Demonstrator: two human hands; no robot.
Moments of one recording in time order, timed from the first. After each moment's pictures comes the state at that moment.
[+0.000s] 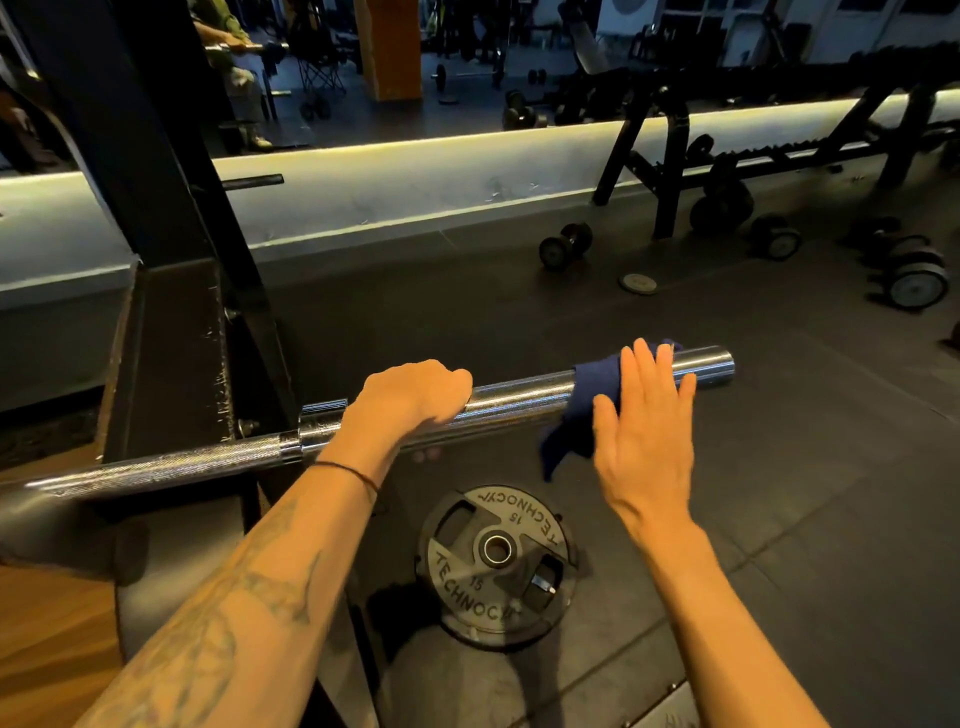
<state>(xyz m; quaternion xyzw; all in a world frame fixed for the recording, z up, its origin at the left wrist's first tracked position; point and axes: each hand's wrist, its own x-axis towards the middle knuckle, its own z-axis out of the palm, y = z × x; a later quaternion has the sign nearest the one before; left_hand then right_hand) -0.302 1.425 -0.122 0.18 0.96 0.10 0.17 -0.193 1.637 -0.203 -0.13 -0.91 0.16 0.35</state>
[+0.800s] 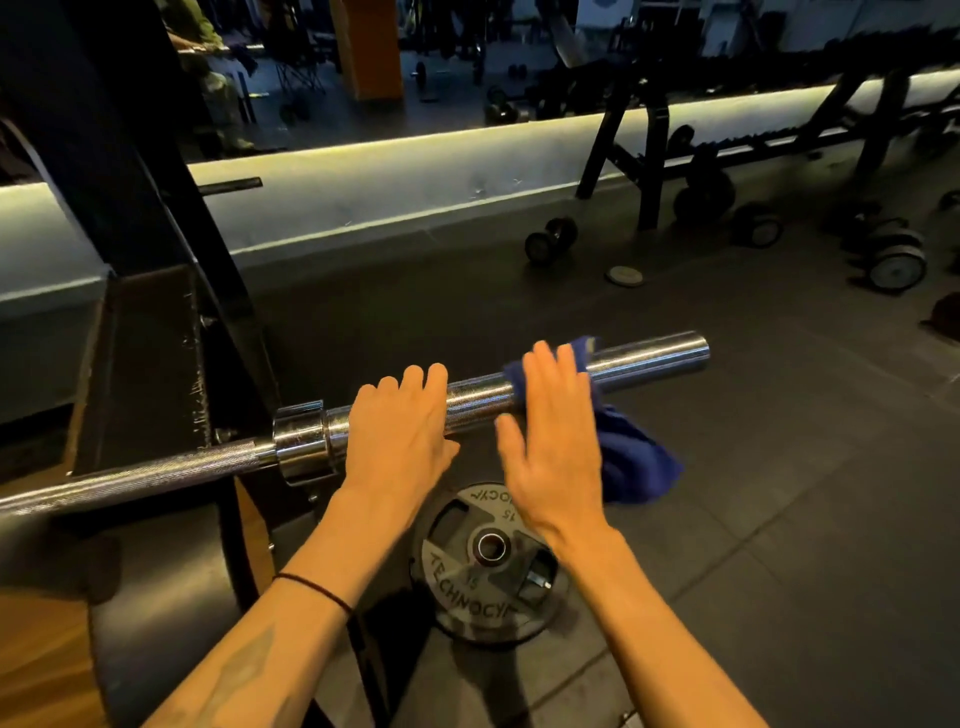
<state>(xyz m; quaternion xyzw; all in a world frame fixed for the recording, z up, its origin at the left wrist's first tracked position) -0.251 1.429 -0.149 0.22 0.96 -0.06 -0.16 -0.198 1.577 -0.211 -0.02 -0.90 0.25 0.36</state>
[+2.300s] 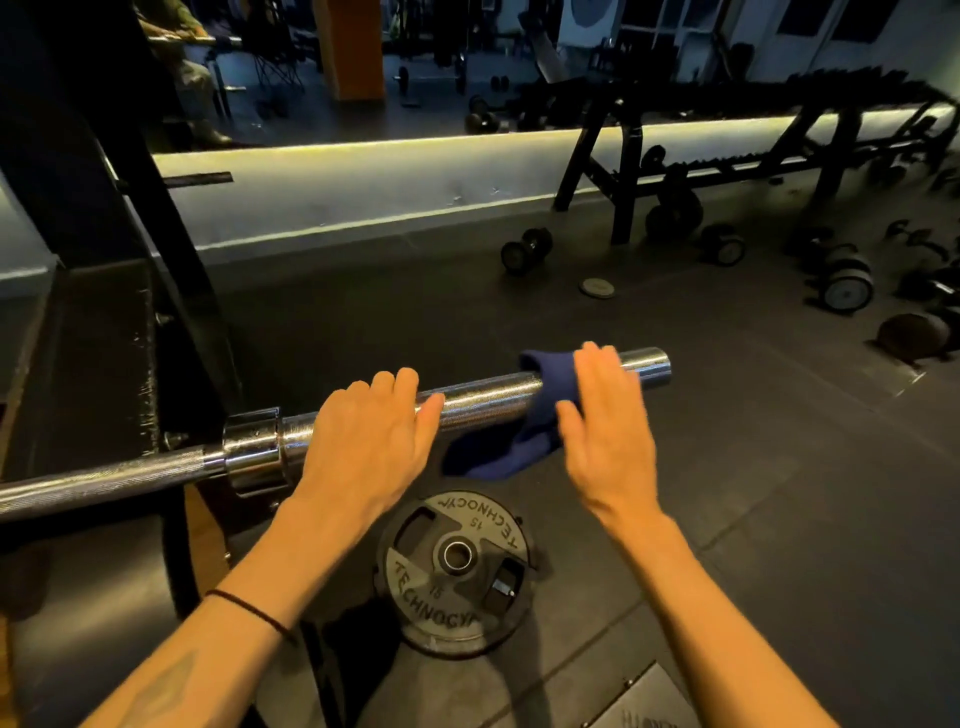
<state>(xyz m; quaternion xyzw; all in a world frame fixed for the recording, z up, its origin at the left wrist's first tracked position) -0.250 1.433 -0.153 0.28 0.93 0.04 -0.24 -0.188 1.679 -0.207 -0.04 -0.92 0.18 0.35</state>
